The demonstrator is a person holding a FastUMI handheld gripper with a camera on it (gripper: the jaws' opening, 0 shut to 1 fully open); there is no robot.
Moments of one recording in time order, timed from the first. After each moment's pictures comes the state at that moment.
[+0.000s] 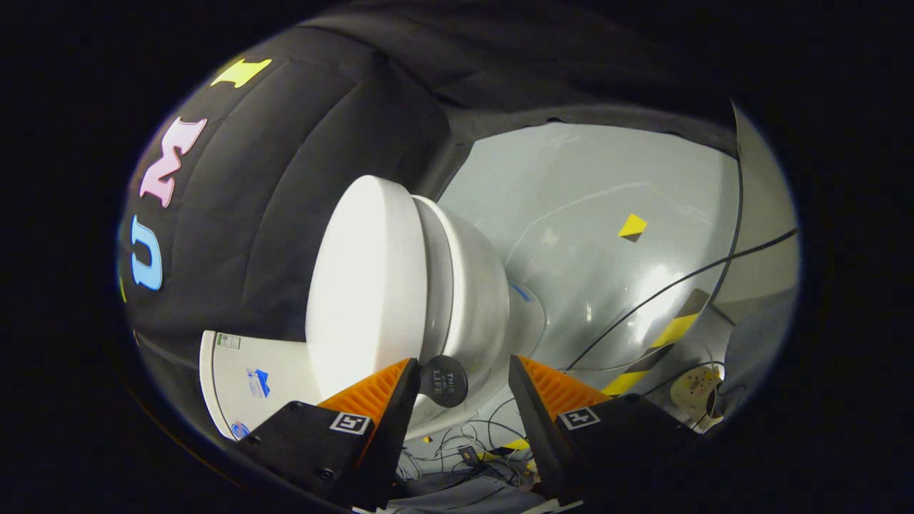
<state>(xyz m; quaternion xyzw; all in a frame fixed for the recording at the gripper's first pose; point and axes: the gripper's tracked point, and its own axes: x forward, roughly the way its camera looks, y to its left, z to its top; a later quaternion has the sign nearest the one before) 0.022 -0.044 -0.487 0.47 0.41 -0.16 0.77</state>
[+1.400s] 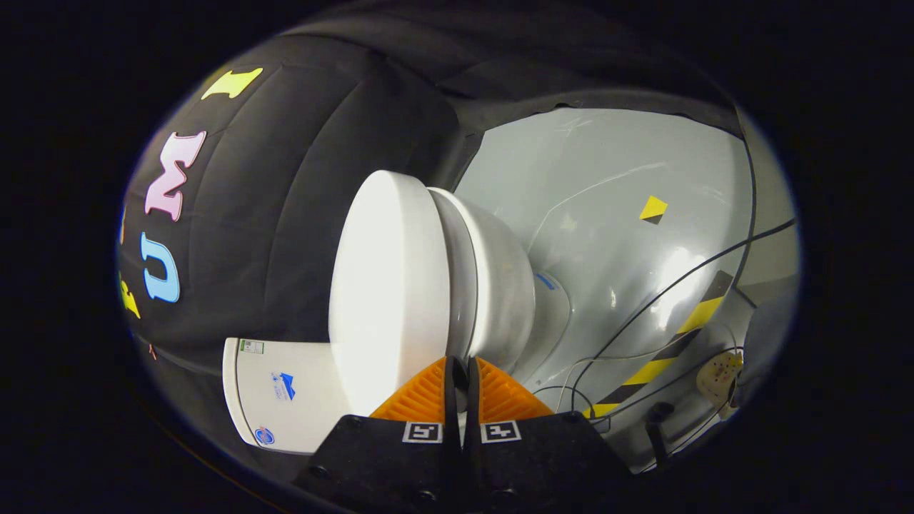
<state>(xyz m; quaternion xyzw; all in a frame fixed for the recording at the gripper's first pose) 0.033 -0.032 -0.472 0.49 0.39 -0.13 0.77</state>
